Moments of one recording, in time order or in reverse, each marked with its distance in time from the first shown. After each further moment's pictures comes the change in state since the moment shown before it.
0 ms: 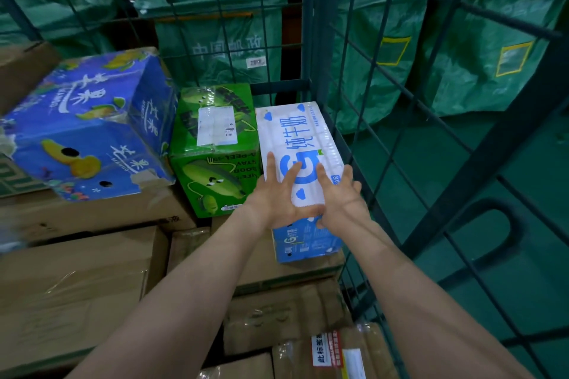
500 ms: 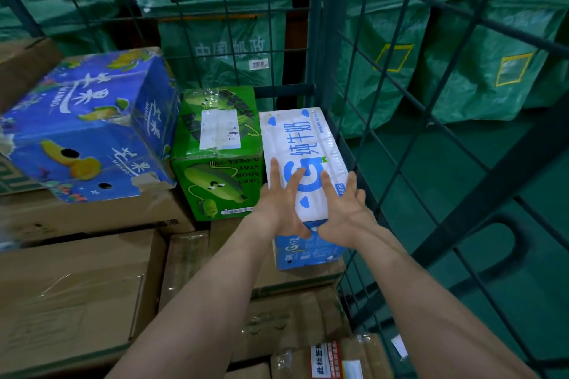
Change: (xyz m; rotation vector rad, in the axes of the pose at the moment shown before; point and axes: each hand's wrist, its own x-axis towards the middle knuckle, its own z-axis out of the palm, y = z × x) left_hand 0.005 0.000 0.001 0.004 -0.040 -0.020; right_hand -0.007 0.001 -0.009 0.098 -0.104 0.004
